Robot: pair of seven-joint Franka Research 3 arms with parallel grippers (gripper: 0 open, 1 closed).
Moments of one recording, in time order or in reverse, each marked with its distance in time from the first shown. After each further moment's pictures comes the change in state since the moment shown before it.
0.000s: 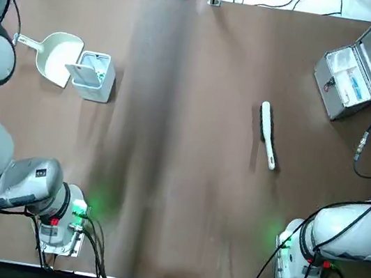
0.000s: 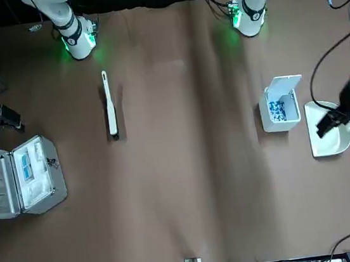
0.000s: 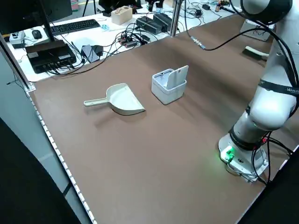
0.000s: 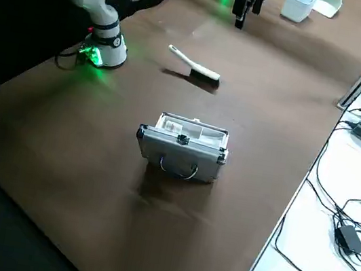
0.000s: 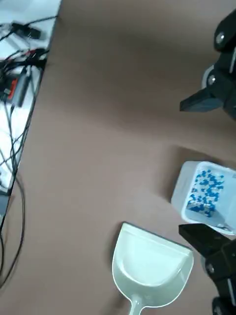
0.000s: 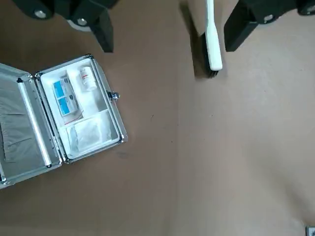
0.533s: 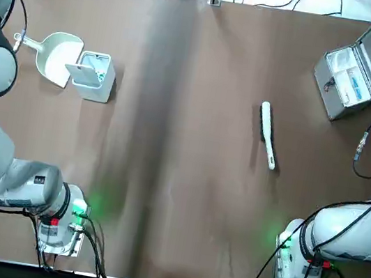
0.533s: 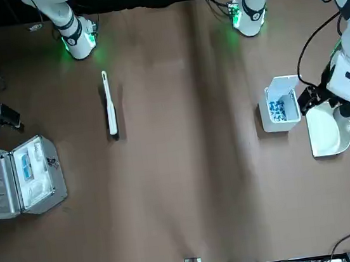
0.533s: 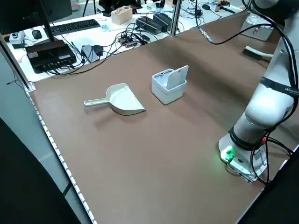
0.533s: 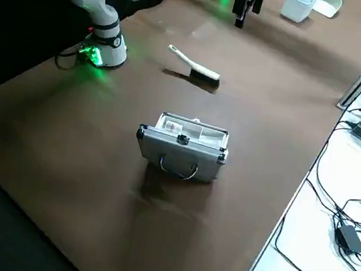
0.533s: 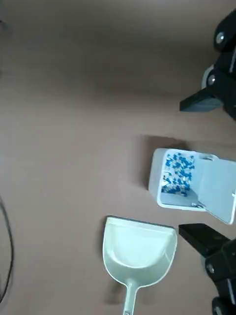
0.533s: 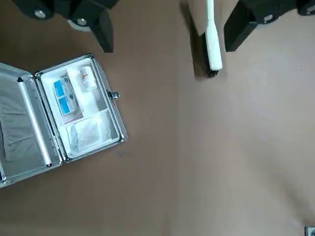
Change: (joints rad) left arm -0.178 -0.067 0.138 0.001 -0.018 -0.167 0.172; right arm 0.002 -0.003 0.001 0.000 -0.001 0.001 -0.001
